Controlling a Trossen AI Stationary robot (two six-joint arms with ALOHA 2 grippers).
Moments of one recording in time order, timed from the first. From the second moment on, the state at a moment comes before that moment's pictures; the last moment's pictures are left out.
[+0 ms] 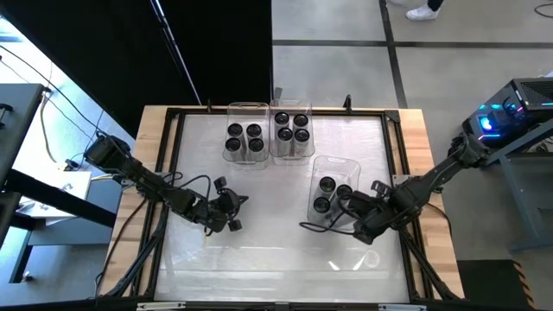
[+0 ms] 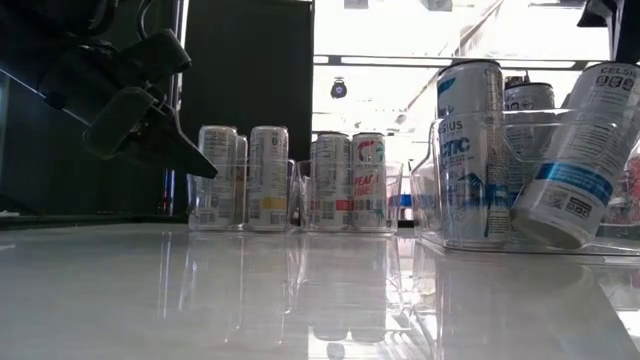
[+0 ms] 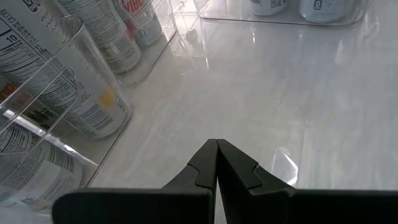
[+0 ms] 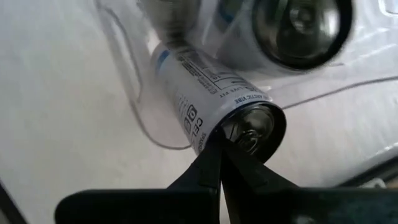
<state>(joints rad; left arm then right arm) -0.48 1.47 0.52 0.13 -0.82 -0.38 0.61 1.36 1.21 -1.33 0.23 1.03</state>
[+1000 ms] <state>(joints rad) -0.48 1.47 0.52 0.13 -0.82 -0.38 0.55 1.37 1.37 -1.13 0.30 0.77</state>
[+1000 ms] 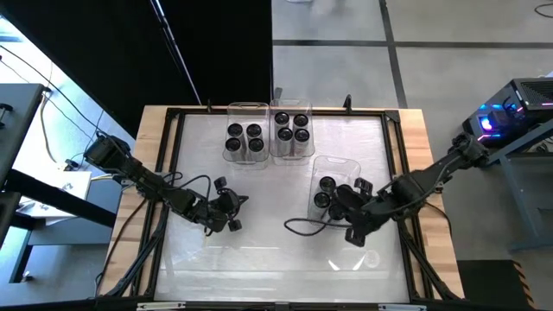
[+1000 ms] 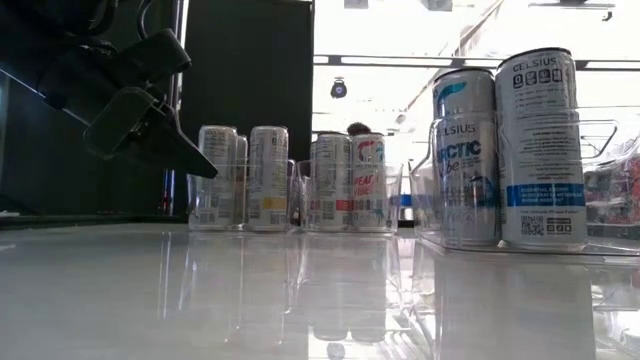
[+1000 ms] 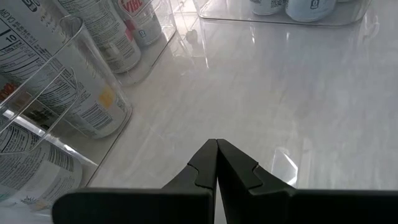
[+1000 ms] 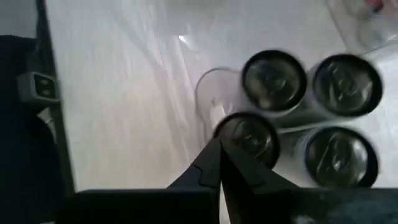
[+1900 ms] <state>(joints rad) -0.48 1.47 0.52 0.19 -0.79 -0.37 0.76 1.37 0.96 -0.84 0.42 0.86</state>
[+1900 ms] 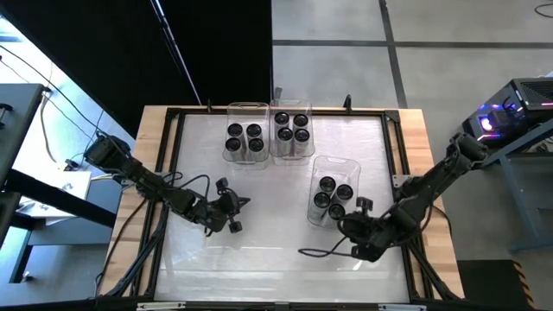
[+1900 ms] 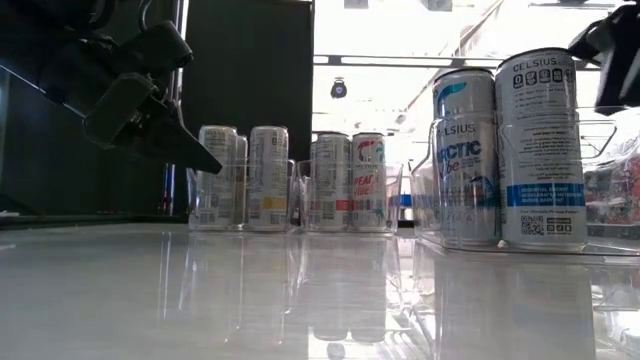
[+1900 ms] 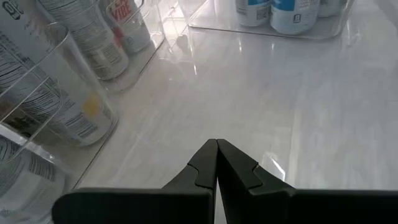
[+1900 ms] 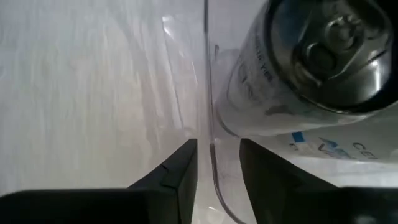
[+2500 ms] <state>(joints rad) -0.48 1.47 0.52 0.19 -0.79 -0.36 0.67 1.46 0.96 -0.85 0.35 0.74</state>
